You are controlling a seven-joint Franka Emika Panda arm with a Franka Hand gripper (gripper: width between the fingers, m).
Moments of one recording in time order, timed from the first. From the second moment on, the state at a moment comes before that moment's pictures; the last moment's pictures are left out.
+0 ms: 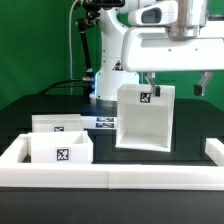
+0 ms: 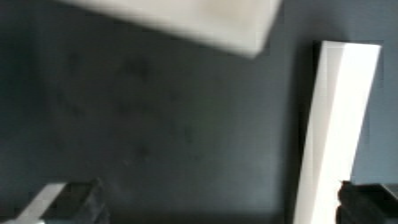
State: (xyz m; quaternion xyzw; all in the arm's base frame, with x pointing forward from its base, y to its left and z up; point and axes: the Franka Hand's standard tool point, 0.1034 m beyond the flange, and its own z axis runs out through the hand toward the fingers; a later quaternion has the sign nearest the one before) arm 0.535 0.072 0.128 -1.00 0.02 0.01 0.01
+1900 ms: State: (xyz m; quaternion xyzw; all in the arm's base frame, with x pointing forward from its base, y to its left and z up) arm 0.453 0.092 0.094 -0.99 0.11 0.01 0.01
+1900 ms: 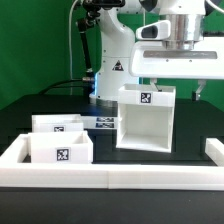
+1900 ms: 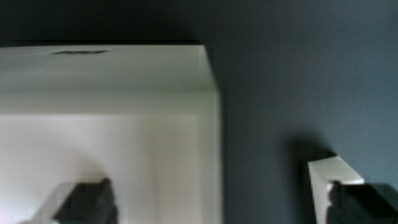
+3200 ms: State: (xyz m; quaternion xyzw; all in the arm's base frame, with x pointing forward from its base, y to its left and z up) arm 0.454 0.092 0.095 -0.99 0.10 0.01 0.01
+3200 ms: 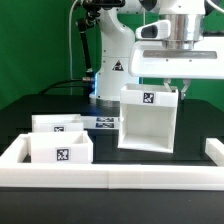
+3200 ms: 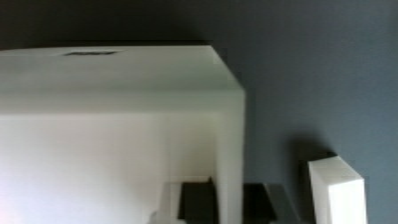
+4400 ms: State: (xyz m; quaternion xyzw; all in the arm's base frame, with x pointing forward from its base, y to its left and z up) arm 0.578 0.096 0.097 -0.99 0.10 -0.04 0.04
